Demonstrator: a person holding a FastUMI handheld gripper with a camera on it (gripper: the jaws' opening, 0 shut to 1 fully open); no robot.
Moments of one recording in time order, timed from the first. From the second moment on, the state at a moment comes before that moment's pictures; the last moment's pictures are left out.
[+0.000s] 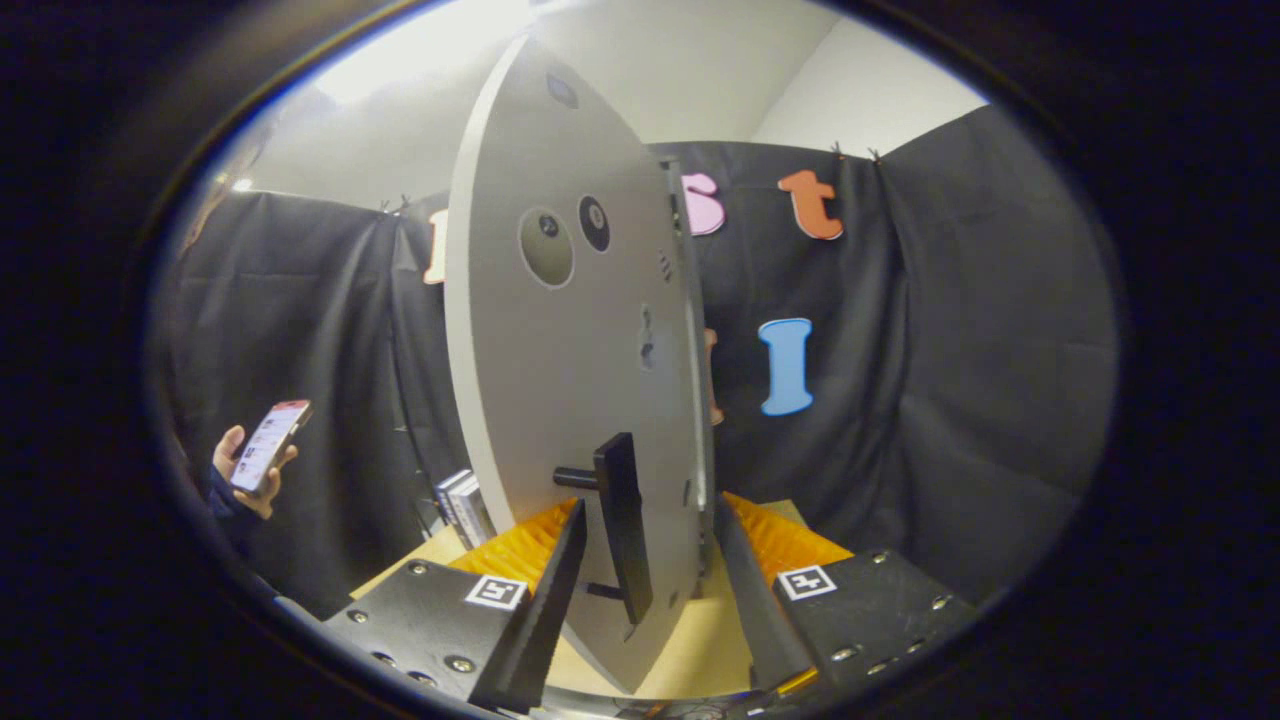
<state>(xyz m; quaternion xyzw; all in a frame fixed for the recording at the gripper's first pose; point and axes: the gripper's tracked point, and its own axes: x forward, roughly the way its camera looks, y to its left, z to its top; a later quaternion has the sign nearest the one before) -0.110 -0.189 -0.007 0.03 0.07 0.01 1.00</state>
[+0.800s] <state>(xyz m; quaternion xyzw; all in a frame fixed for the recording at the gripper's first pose) -0.047 -0.114 -0.024 0.03 0.08 0.13 0.99</state>
